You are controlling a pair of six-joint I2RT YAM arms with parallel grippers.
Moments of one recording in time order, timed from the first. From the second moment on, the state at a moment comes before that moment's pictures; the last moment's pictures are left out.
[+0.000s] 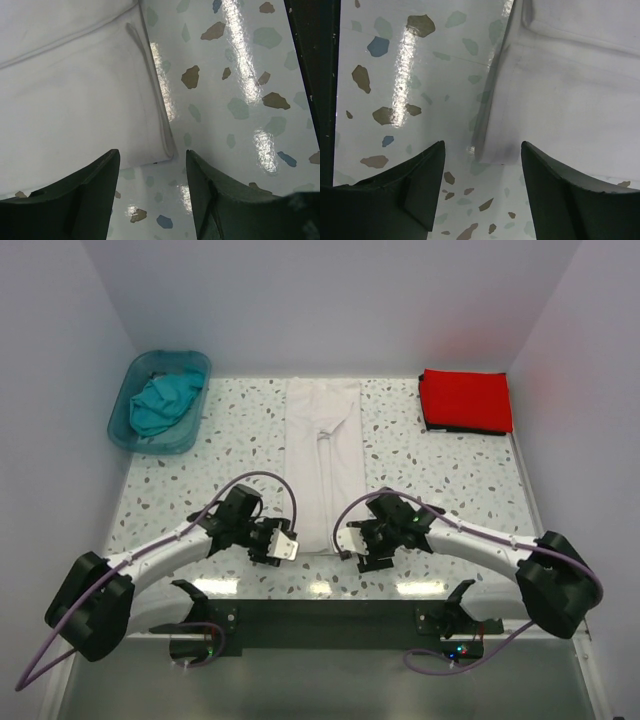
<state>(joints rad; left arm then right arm) -0.57 1.15 0.48 -0.35 0.63 1.12 0.78 1.27 0.64 -0.48 -0.39 -0.97</state>
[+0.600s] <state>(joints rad) -0.58 1.26 0.48 -0.31 0.60 1.19 0.80 1.34 0.57 -0.26 -0.32 -1.04</state>
